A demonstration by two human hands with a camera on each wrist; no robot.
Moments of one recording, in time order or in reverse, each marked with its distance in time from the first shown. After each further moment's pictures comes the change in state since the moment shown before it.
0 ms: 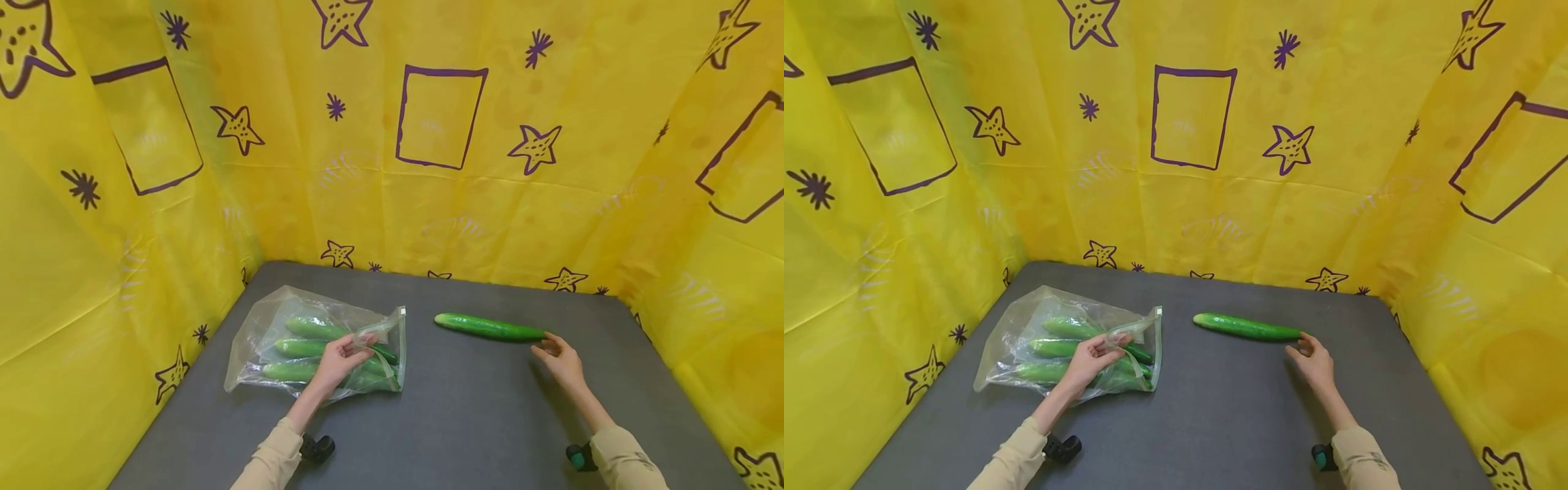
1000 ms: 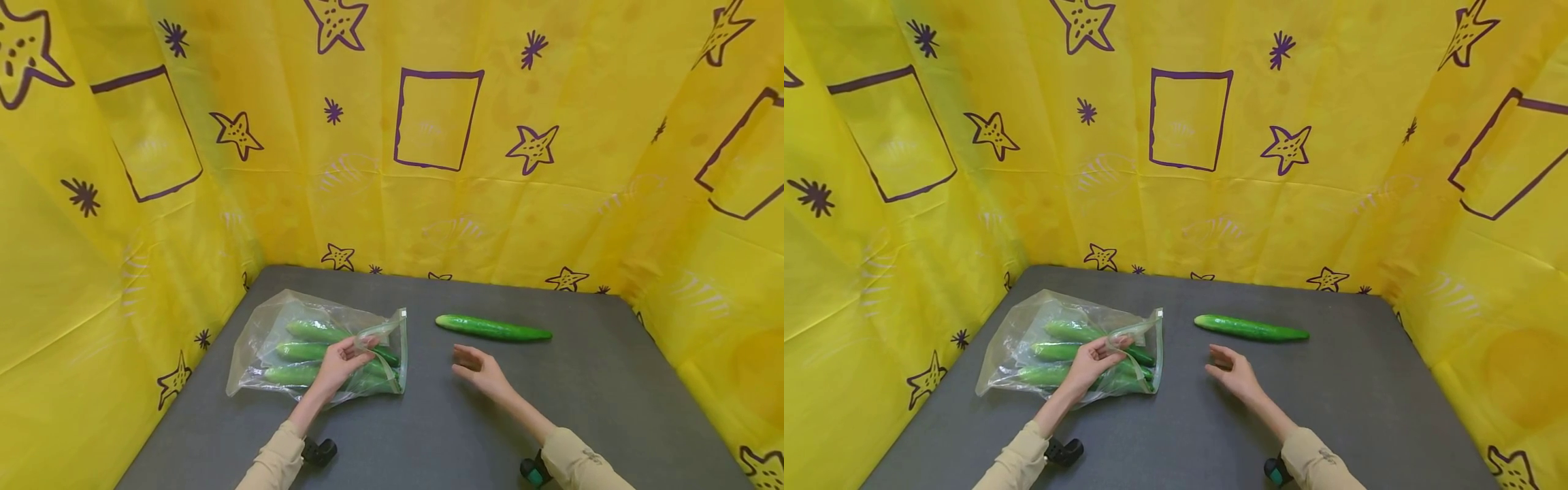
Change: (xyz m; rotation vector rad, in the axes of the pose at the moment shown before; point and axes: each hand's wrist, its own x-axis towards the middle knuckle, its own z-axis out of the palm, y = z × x) left_hand 0.000 0.001 0.000 0.009 0.009 -0.028; right_hand -0.031 -0.065 0.108 0.304 -0.283 -0.263
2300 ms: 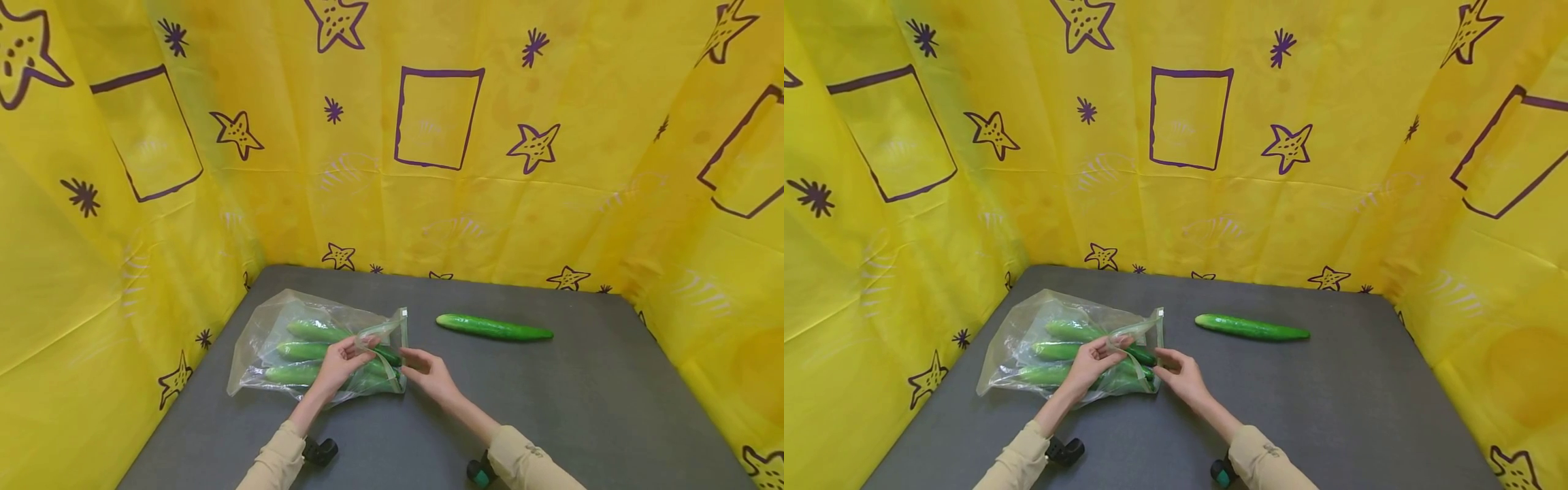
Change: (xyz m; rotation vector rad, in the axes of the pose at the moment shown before) left_hand -0.001 0.002 0.002 0.002 0.009 0.011; right_hand 0.015 -0.026 0.091 0.190 -0.089 -0.092
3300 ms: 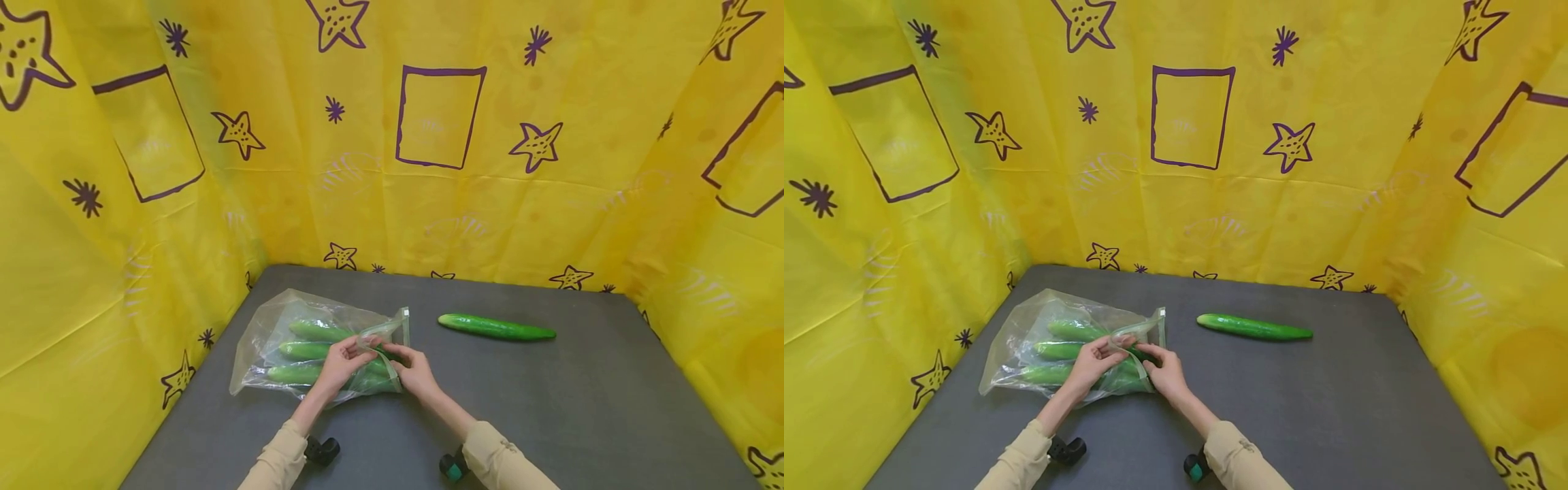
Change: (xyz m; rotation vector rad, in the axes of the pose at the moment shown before) left_hand 0.001 -0.002 -0.001 -0.006 -0.008 0.011; right_hand 0.020 -0.009 0.035 0.003 0.053 -0.014
